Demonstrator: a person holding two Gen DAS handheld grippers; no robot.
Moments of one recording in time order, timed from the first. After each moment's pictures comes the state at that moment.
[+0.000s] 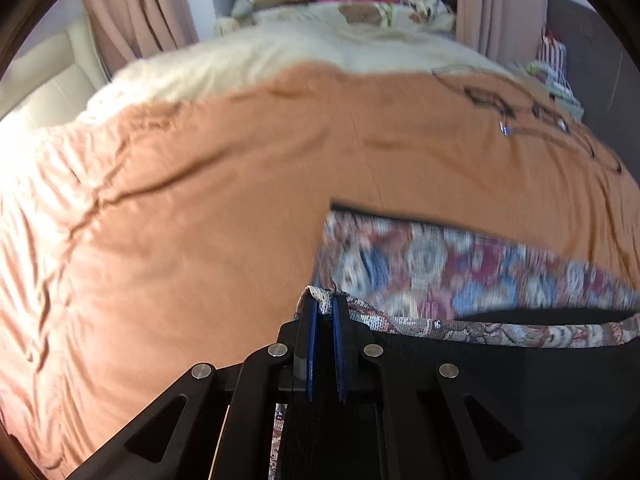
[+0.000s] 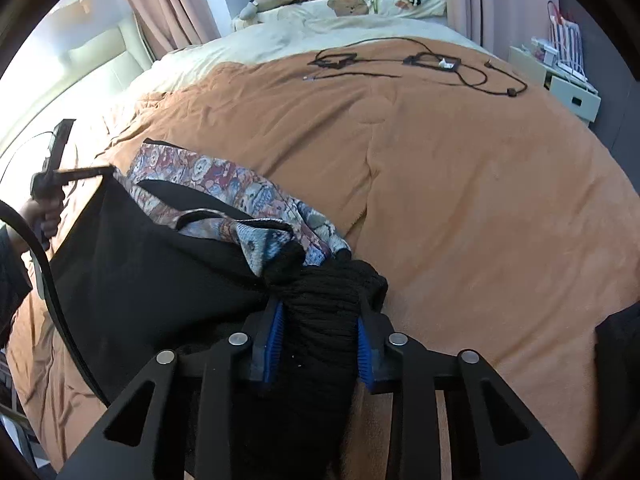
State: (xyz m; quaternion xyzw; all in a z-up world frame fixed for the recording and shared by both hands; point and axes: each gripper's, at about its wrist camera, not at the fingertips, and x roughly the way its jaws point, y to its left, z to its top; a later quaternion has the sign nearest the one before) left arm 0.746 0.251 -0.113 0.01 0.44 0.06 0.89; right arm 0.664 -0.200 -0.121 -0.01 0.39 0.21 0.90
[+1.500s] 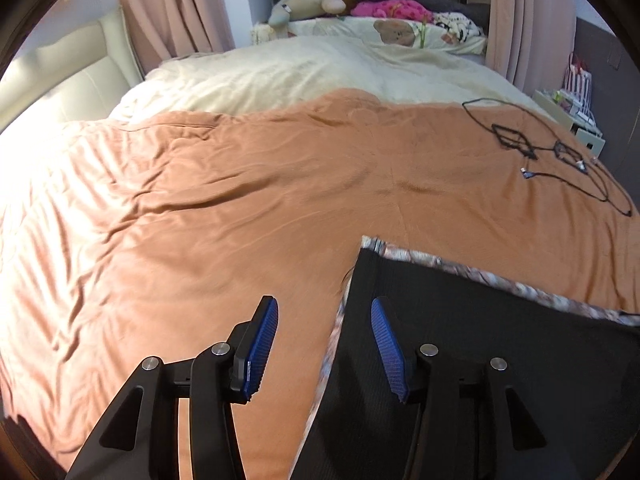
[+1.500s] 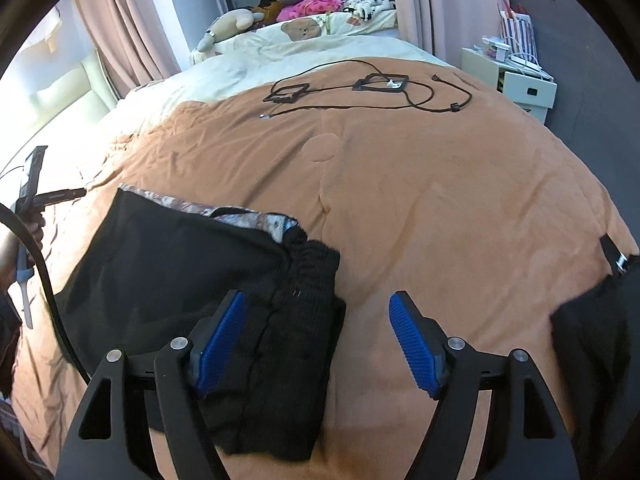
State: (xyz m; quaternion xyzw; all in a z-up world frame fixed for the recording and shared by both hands) left arm 0.726 0.270 -0.064 -0.02 0.44 0.11 0.89; right arm 0.628 -0.210 -0.087 0.03 0.38 0.14 0.91
